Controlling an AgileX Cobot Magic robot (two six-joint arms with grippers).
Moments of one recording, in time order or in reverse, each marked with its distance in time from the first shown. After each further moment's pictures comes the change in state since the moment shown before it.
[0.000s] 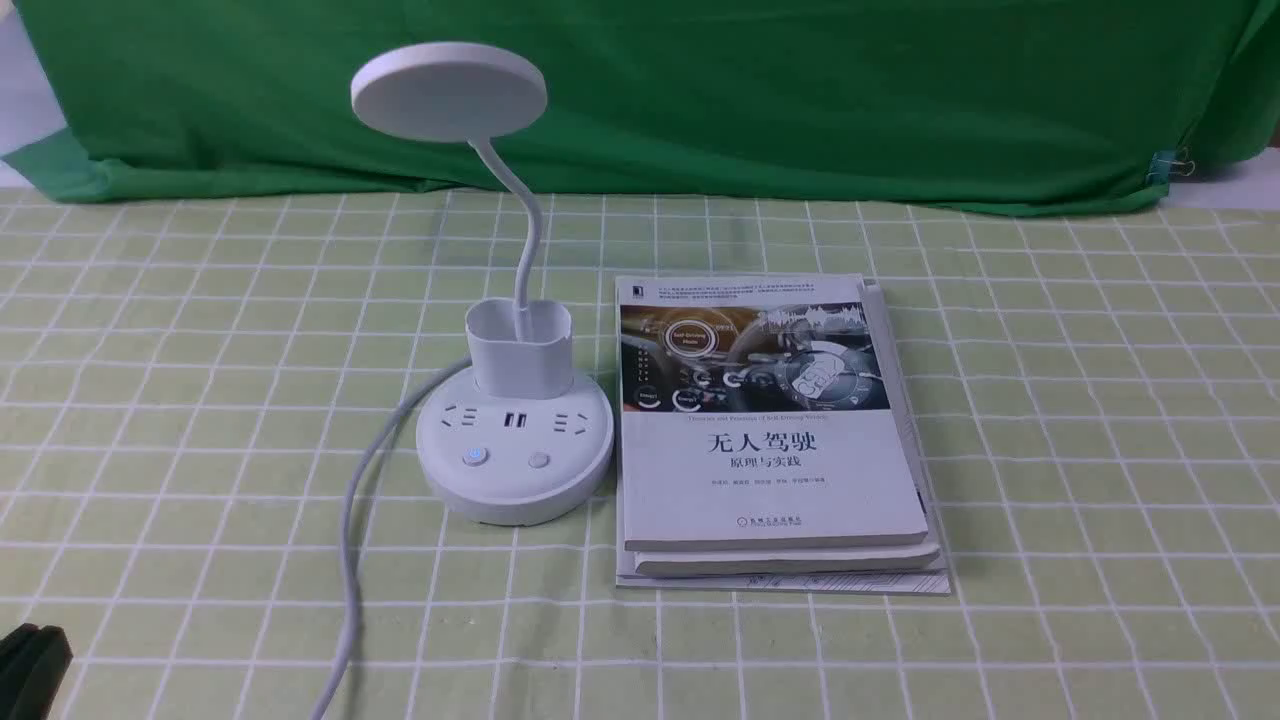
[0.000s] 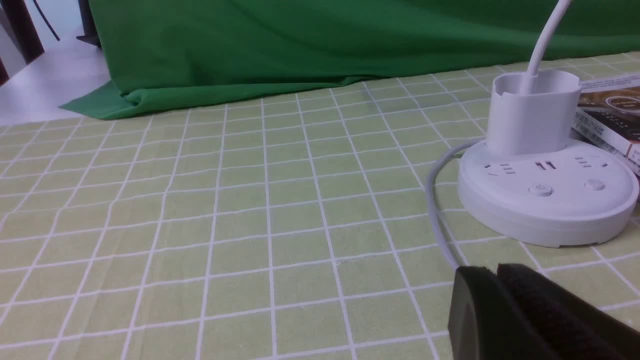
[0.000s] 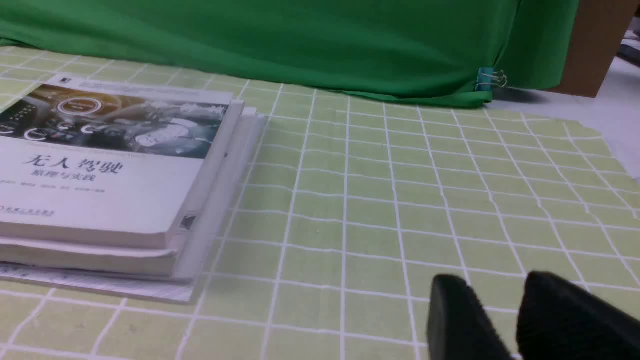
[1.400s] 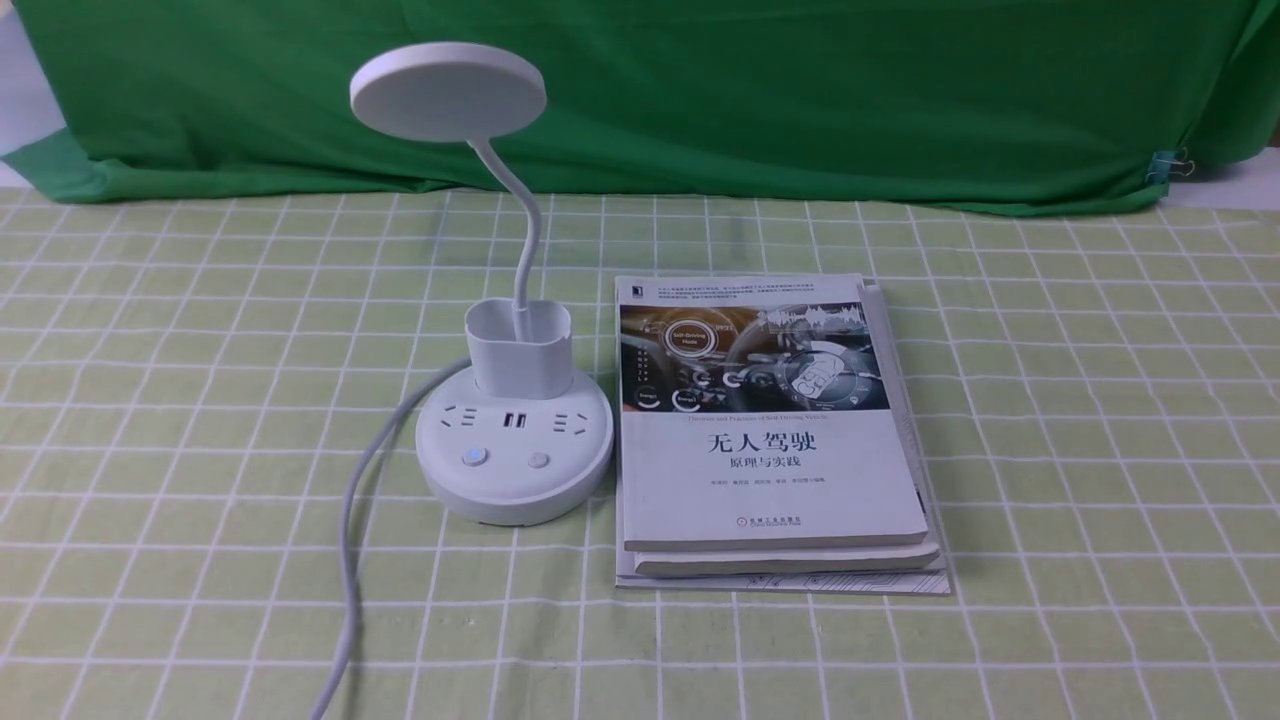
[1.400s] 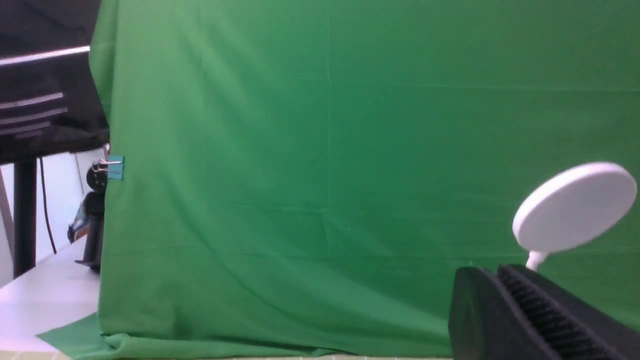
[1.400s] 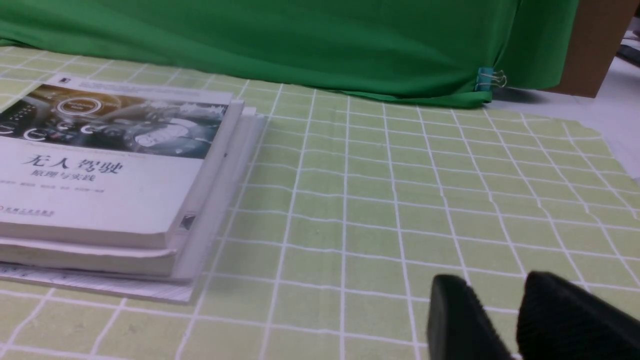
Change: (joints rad) right arm 0.000 0.000 0.000 0.000 0.000 0.000; left arm 0.000 0.185 -0.242 -0.115 -0.353 -0.066
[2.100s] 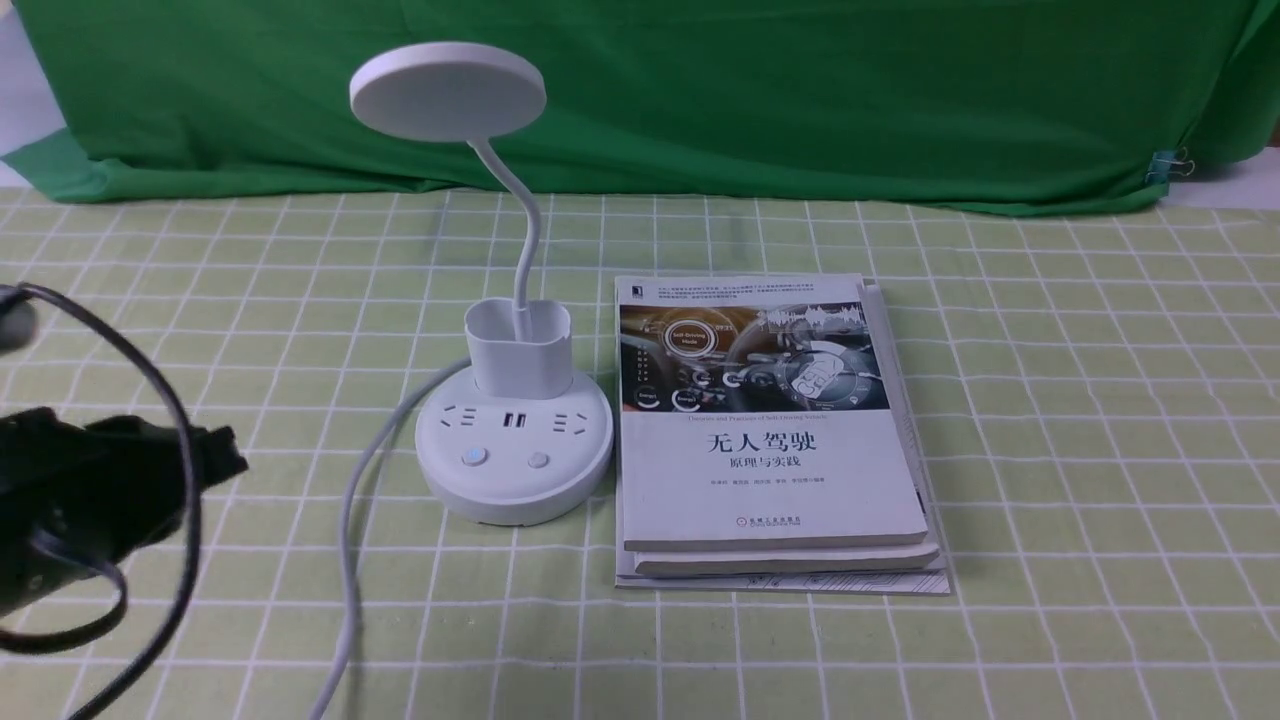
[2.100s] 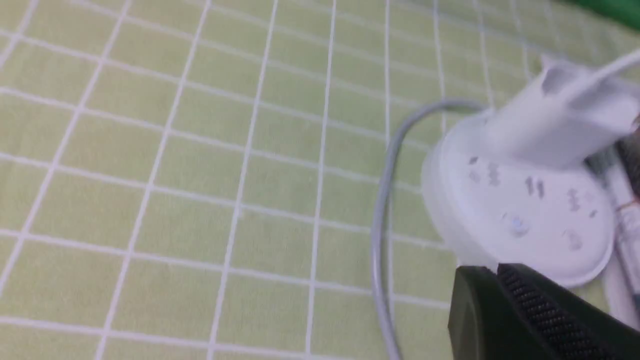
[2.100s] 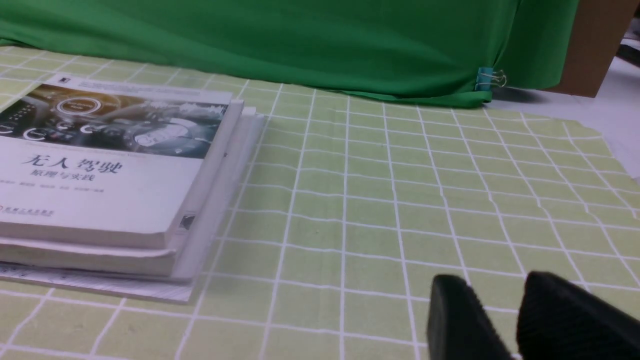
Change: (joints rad) right arm 0.000 0.000 0.000 0.000 0.000 0.000; left arm 0.000 0.867 -0.256 -0.282 0.330 0.034
